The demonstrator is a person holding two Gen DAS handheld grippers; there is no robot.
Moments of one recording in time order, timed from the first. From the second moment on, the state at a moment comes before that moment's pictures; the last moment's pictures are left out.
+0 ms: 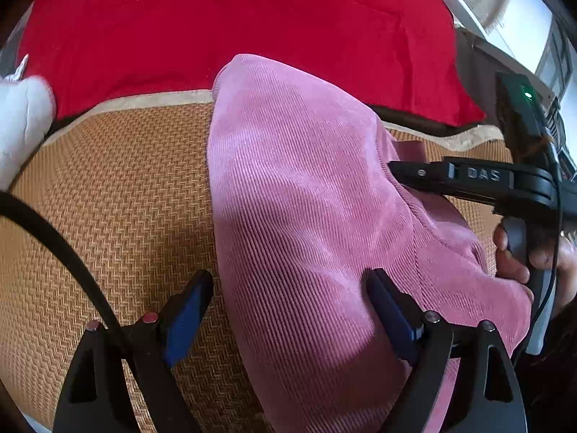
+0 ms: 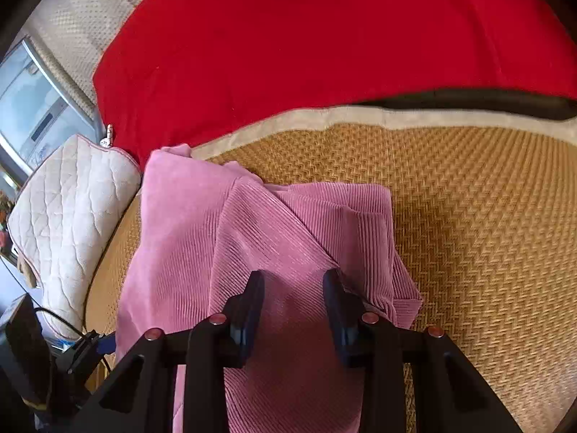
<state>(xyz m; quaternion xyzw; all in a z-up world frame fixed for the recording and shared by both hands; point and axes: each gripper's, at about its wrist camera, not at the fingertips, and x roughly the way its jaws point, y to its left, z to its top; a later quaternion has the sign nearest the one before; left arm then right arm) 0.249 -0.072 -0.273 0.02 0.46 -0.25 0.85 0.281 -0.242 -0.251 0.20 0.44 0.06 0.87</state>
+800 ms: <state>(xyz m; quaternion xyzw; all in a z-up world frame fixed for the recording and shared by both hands) 0.162 -0.042 -0.234 0.05 0.43 -0.18 0.88 0.141 -0.193 -0.217 0.12 0.45 0.10 0.88</state>
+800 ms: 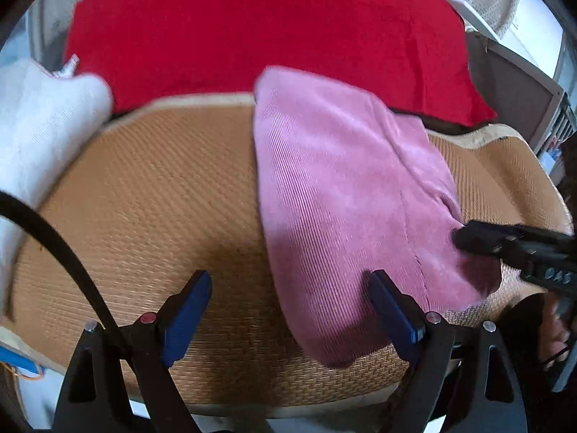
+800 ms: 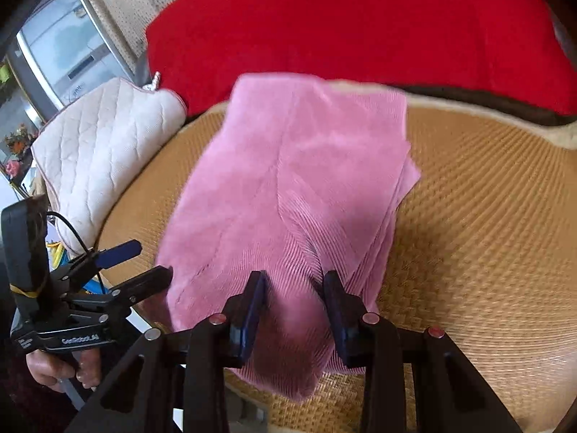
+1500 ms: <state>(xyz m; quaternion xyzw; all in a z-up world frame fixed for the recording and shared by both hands) 0.041 -0.029 -0.069 0.13 0.21 -0.03 0.97 -0.003 -0.178 -0.071 0.05 0.33 -0.02 0.94</state>
